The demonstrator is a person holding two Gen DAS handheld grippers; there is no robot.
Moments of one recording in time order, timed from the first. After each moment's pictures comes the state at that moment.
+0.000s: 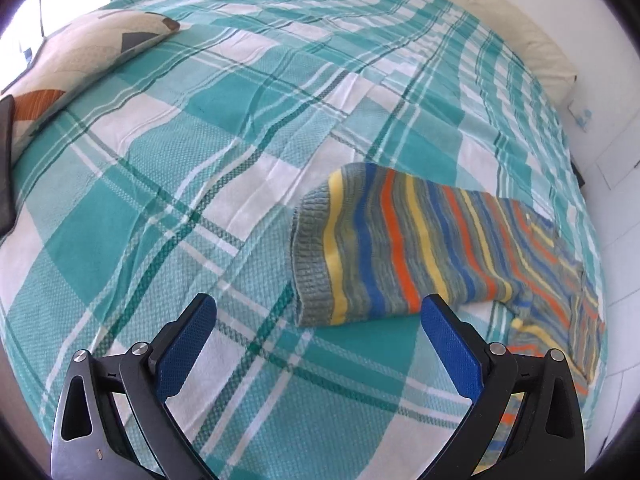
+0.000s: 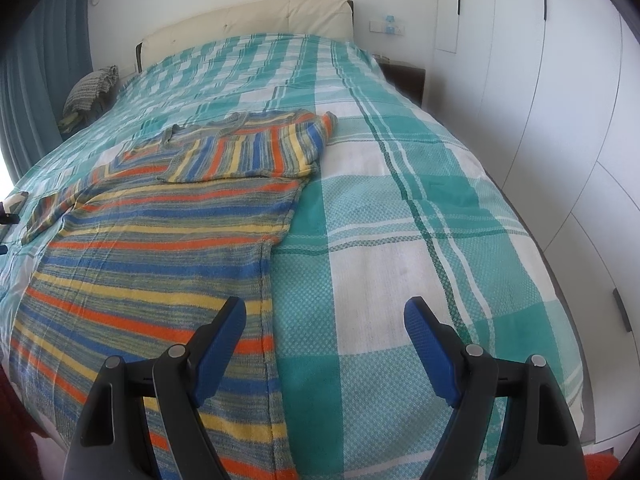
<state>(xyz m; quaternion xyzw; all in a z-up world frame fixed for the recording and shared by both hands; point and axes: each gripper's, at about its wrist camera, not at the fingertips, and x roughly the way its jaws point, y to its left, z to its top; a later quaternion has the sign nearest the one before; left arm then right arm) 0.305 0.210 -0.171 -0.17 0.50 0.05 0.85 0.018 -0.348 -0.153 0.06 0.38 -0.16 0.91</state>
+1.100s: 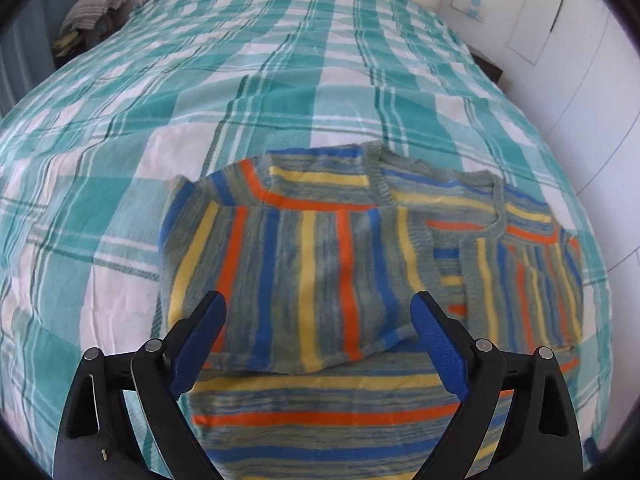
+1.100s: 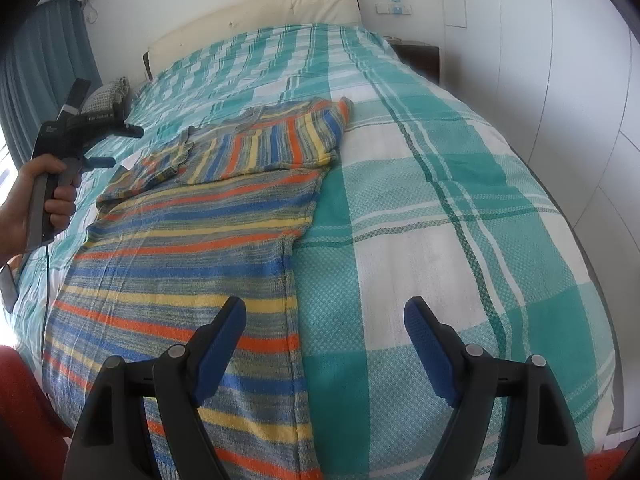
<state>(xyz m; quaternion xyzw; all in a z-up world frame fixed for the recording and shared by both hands) 0.347 -0.082 -0.153 0.02 0.50 -0.10 0.86 0.022 -0.357 -0.157 0.12 0.39 -0.11 0.90</state>
